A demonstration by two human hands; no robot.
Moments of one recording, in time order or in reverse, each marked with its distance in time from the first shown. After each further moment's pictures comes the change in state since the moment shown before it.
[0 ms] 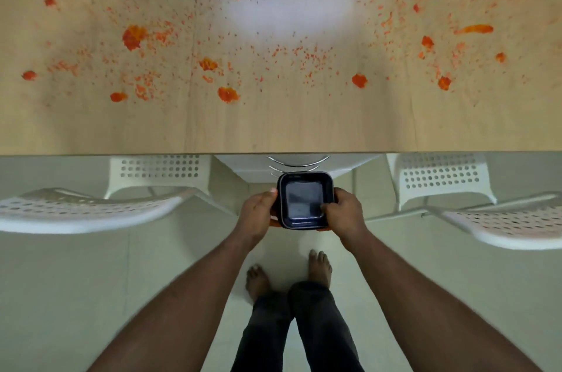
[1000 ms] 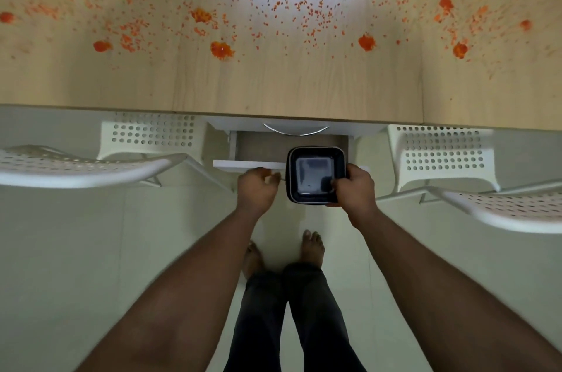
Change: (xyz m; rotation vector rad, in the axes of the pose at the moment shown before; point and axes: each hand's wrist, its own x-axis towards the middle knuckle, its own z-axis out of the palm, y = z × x) left_hand 0.049 -0.070 0.017 0.570 0.283 0.133; right_hand 0.022 0.035 -0.025 -0.010 0.047 -0.028
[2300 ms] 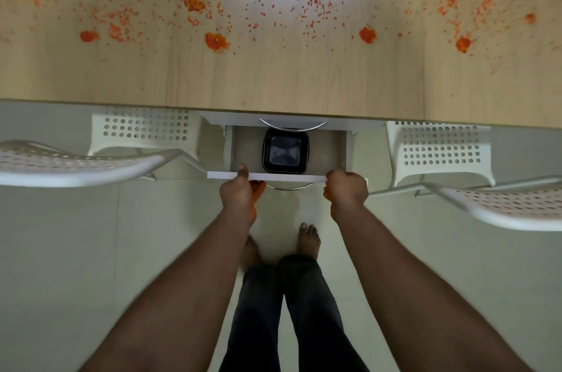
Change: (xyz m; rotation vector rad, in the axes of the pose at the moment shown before) left_hand -0.011 0.006 -0.011 -1.150 0.205 -0.681; right_hand 0.013 0.003 0.030 0.180 0.327 0.292
